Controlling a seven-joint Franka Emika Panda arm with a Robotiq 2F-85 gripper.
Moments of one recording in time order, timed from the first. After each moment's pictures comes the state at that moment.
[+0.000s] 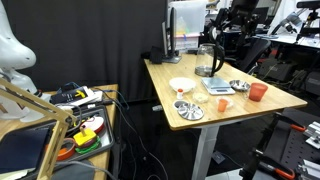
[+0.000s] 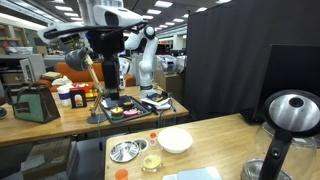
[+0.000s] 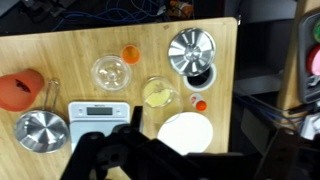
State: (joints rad) arm -0.11 -0.48 0.05 -2.62 0.18 2.28 0.41
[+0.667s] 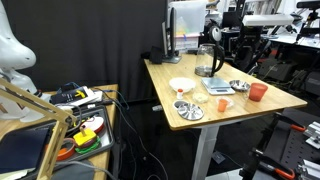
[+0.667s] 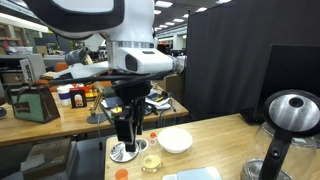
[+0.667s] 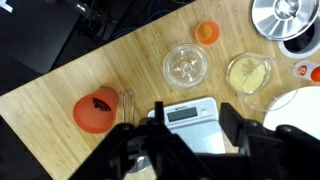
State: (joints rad) arm -0.28 -0.29 -0.01 -2.65 -0.01 2.36 0.64
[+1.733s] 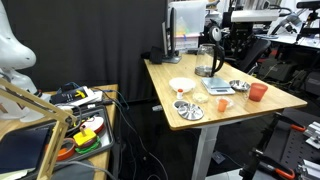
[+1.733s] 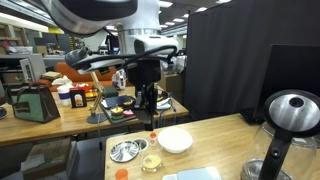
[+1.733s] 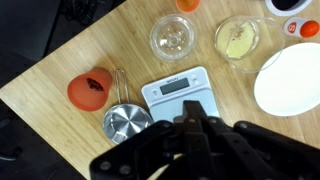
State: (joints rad) arm -0.23 -0.25 -0.02 -2.56 -0.12 2.38 0.86
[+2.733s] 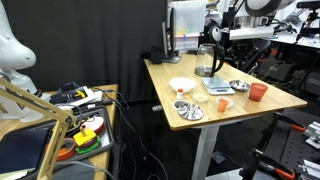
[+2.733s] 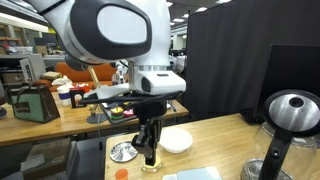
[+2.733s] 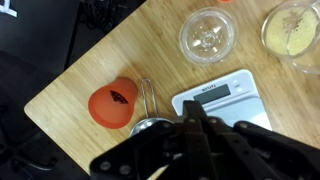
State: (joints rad) arm -0.25 -0.09 -0.07 -2.56 -0.21 2.42 0.96
